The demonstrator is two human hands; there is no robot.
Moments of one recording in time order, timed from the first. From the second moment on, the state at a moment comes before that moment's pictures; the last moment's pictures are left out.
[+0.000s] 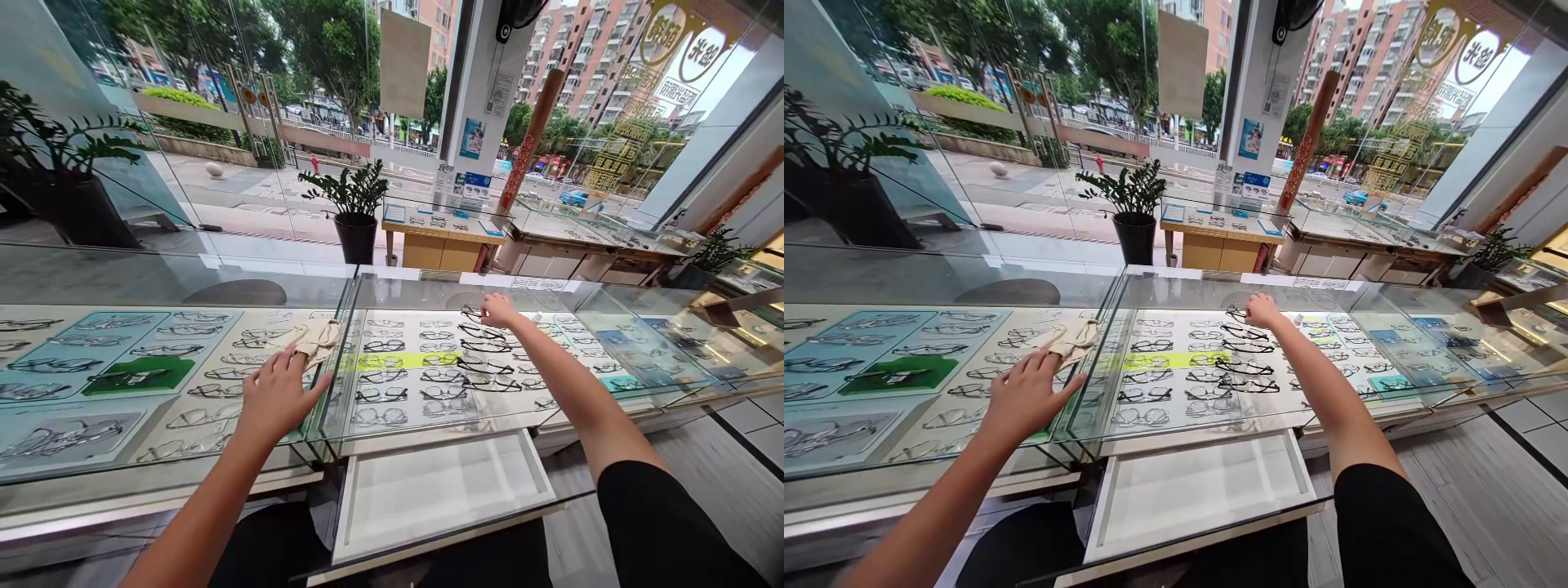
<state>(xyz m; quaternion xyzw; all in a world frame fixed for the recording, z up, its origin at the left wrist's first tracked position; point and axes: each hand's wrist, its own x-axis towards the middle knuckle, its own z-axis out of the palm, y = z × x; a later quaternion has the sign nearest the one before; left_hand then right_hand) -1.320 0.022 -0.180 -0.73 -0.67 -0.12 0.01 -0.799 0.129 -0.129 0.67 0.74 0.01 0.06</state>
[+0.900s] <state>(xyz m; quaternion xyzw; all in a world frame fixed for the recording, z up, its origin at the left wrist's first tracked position) -1.323 0.016 -0.182 -0.74 -0.66 -0.17 -0.02 -0.861 -0.094 -0.114 0.53 0.82 0.03 -0.20</state>
